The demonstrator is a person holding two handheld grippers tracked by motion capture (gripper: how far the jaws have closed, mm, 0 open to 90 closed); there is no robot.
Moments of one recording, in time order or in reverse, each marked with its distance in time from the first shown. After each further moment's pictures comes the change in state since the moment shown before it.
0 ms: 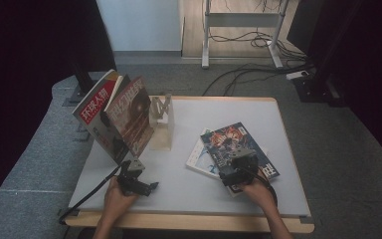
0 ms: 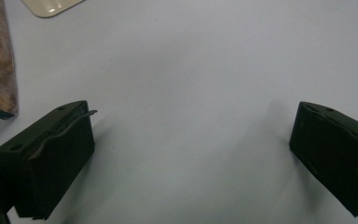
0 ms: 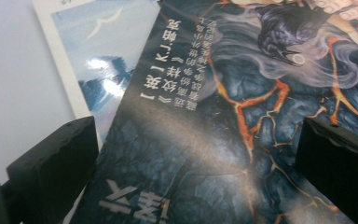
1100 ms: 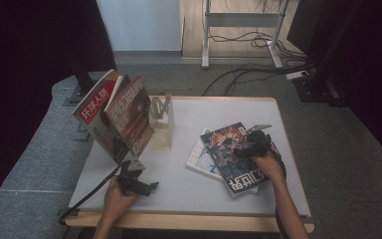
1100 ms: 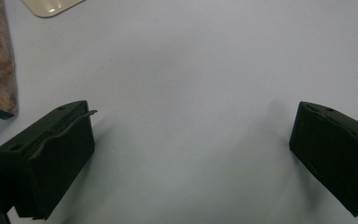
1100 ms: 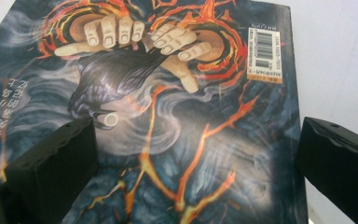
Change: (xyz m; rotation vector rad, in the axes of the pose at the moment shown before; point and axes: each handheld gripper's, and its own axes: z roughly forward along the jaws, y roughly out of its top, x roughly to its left) left arm 0.000 0.000 0.000 0.000 0.000 0.000; right arm -0.103 0.023 0.027 -0.014 -0.021 0.095
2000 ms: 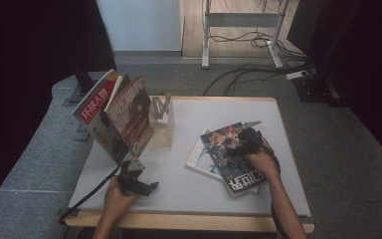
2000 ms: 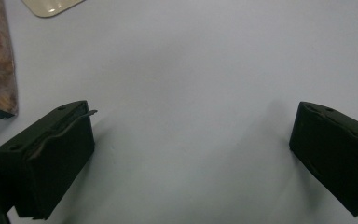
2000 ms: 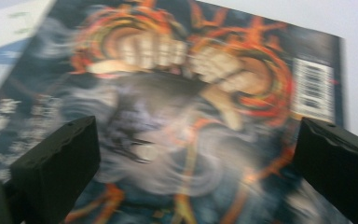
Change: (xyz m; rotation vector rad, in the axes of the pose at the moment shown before) left arm 0.000 0.000 0.000 -0.001 0.000 -0.002; right arm 0.012 0.018 0.011 0.039 0.045 -0.077
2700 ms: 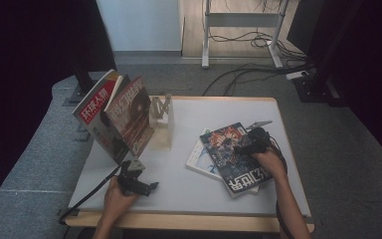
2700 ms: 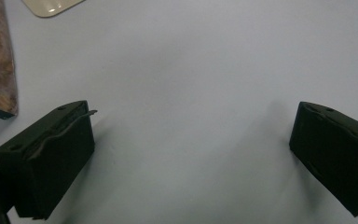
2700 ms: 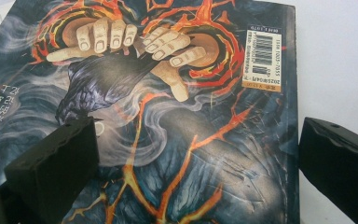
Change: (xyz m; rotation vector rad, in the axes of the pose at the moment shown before) left arm 0.000 0.000 0.000 0.001 0.000 0.001; right arm -0.023 -0.015 -0.004 -0.029 0.029 0.078
